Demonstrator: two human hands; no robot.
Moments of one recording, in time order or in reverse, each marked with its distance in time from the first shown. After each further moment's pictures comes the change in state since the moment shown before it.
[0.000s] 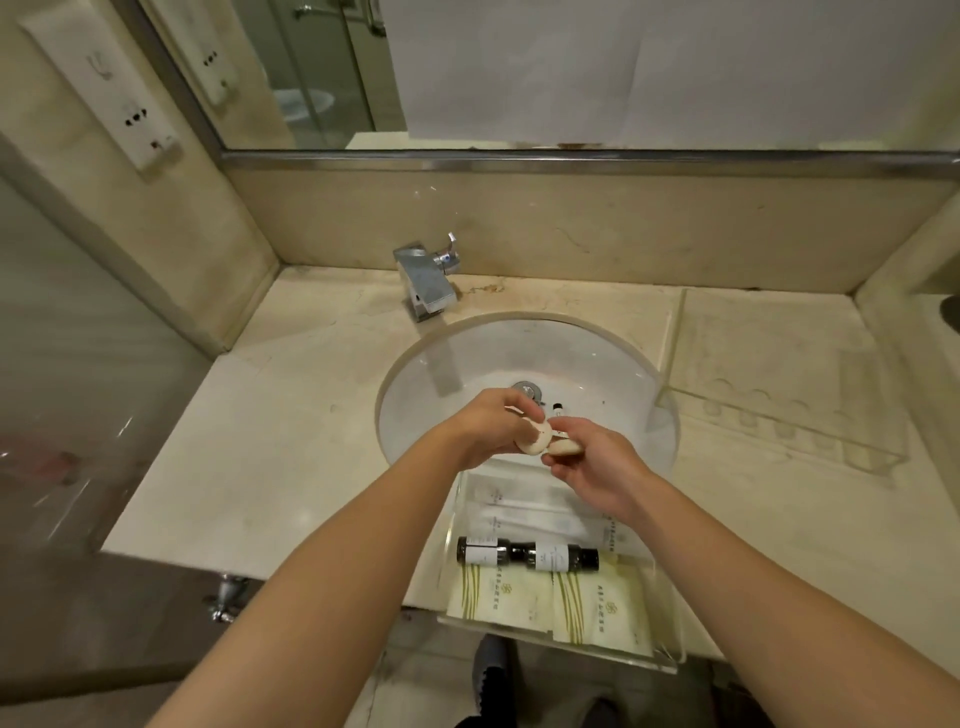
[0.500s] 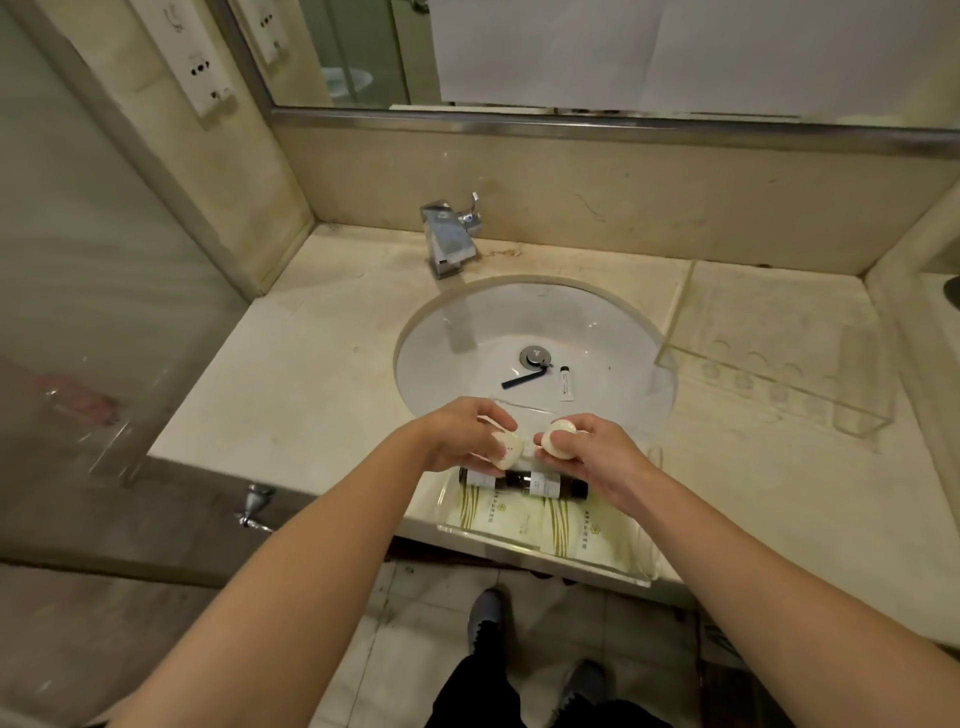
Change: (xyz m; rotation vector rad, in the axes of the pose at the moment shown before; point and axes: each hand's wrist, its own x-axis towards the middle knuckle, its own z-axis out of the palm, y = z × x) left_hand -0.073 -0.058 0.004 0.028 -0.031 -0.155; right_hand -0.048 0.046 -0.026 -0.271 -0.072 -0.058
